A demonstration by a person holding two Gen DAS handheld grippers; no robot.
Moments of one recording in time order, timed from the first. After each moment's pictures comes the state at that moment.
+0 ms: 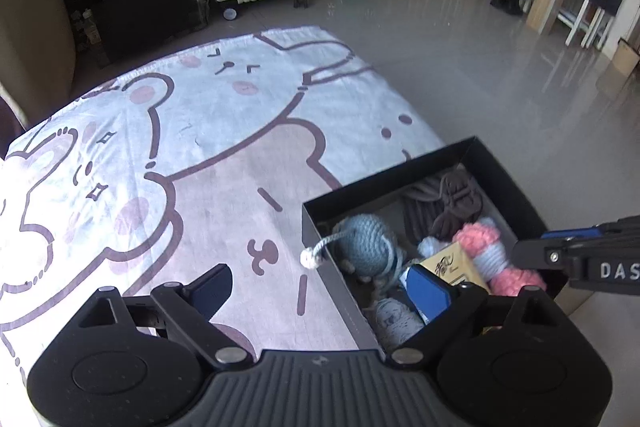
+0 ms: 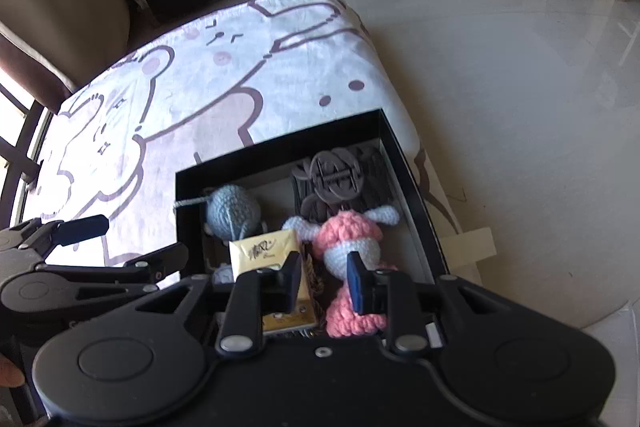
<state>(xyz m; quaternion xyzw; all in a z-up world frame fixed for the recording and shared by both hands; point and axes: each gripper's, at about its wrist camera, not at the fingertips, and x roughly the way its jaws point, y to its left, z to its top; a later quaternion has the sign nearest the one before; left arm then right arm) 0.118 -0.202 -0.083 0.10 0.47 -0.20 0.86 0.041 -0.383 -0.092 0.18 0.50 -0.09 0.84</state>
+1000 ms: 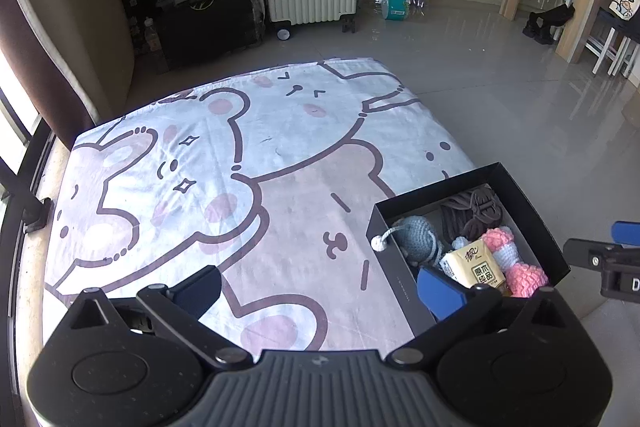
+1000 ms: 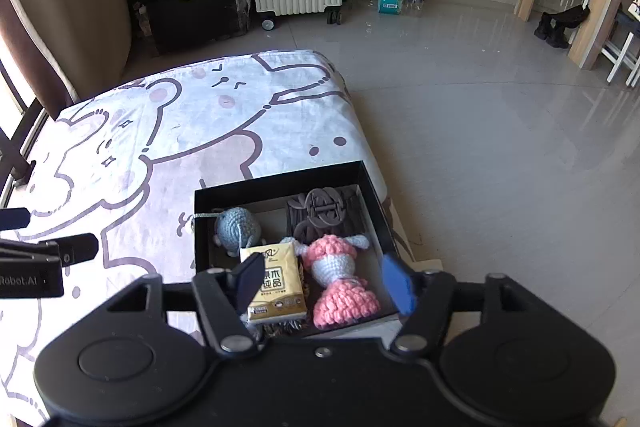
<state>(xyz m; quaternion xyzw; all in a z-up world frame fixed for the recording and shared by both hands) 0.083 -0.141 -0.025 0.09 0.45 -0.14 0.88 -0.009 -0.345 -0.033 0.09 0.44 -0.14 0.88</state>
